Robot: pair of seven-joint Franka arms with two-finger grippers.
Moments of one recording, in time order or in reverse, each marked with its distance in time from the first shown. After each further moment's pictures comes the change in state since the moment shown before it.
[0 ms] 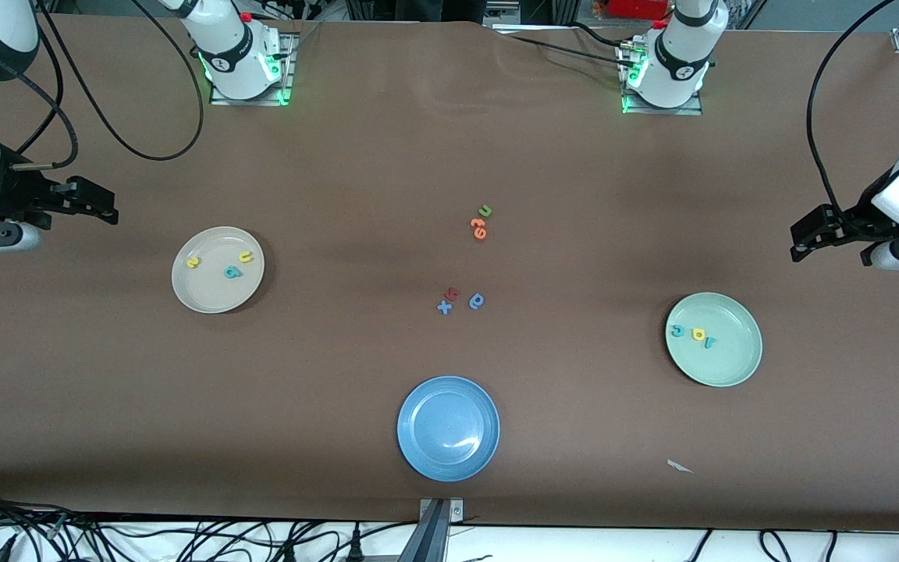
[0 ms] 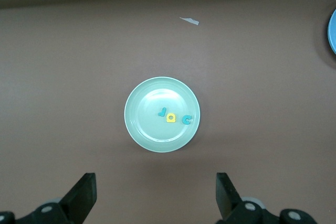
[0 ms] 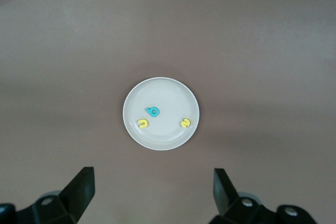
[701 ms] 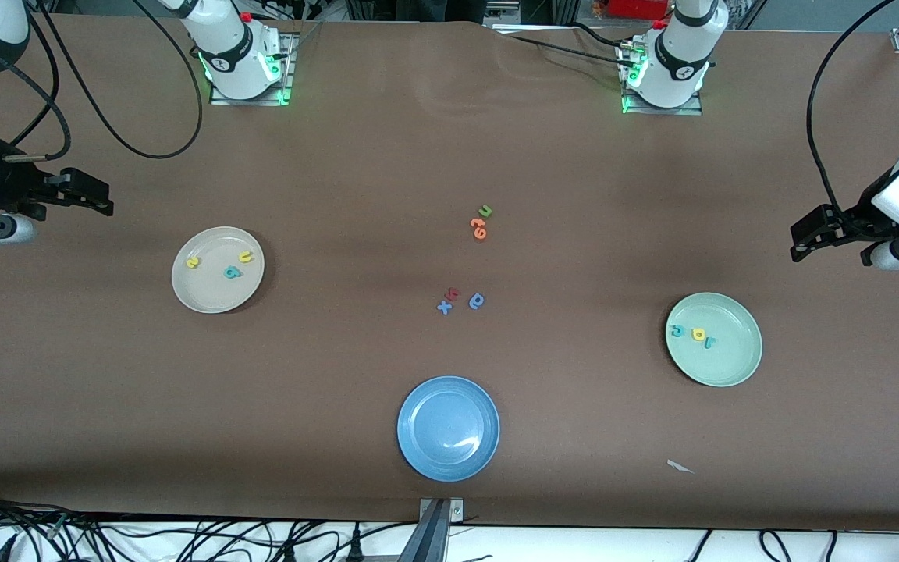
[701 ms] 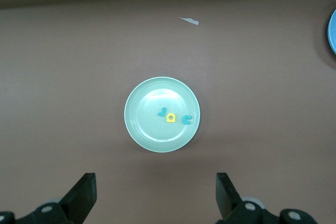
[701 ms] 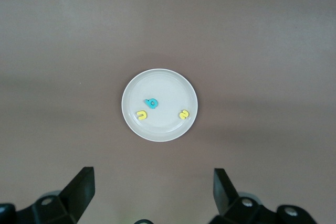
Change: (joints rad) left arm 0.000 0.000 0.000 0.000 0.000 0.000 0.000; right arm 0.001 -0.010 -0.009 0.005 0.000 -0.041 -0.006
